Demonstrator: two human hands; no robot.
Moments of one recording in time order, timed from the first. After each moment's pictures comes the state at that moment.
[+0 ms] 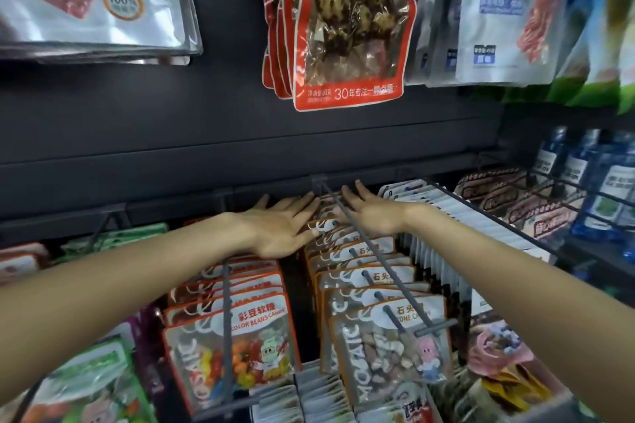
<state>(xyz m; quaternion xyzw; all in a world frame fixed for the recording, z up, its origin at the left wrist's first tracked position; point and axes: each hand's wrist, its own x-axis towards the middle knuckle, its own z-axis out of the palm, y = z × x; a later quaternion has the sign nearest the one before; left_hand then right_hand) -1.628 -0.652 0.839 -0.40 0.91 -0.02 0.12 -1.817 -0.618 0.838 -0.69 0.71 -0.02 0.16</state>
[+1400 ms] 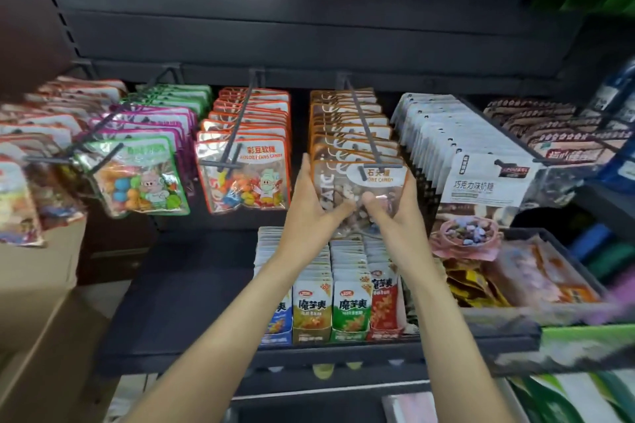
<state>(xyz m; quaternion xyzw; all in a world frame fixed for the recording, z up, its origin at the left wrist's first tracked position) -1.672 -0.465 0.719 -0.47 0.64 0.36 -0.50 -1.814 -0.450 0.712 -0.60 0.50 -0.55 0.29</state>
